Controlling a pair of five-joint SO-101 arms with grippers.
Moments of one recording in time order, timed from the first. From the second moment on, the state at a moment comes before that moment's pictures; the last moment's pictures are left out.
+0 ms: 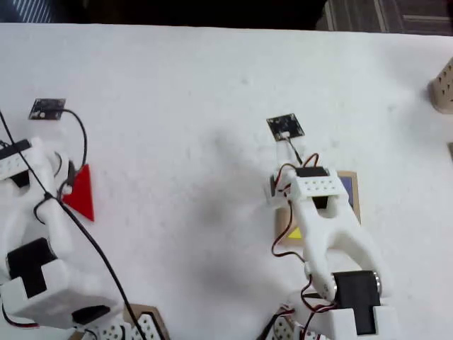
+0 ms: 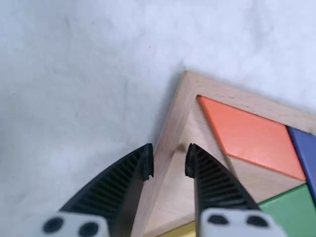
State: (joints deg) left arm -33.7 3.3 25.8 58.0 -21.4; right arm -8.6 -9.6 46.9 44.0 13.5
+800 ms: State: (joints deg) left arm -37.3 14.1 16.7 66.2 -19.8; right arm -8.6 -9.6 46.9 44.0 13.5
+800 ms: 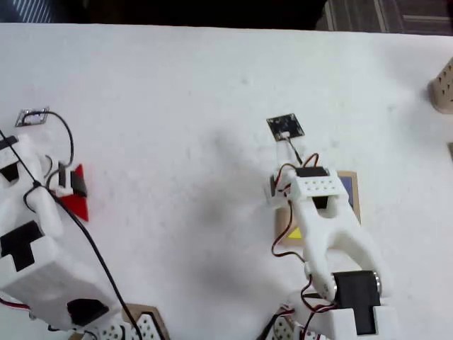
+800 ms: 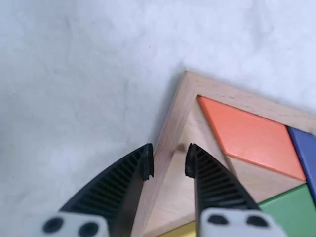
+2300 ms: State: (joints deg) left arm -34.3 14.8 -8.7 96.5 -12.5; right arm -8.6 -9.6 46.9 44.0 13.5
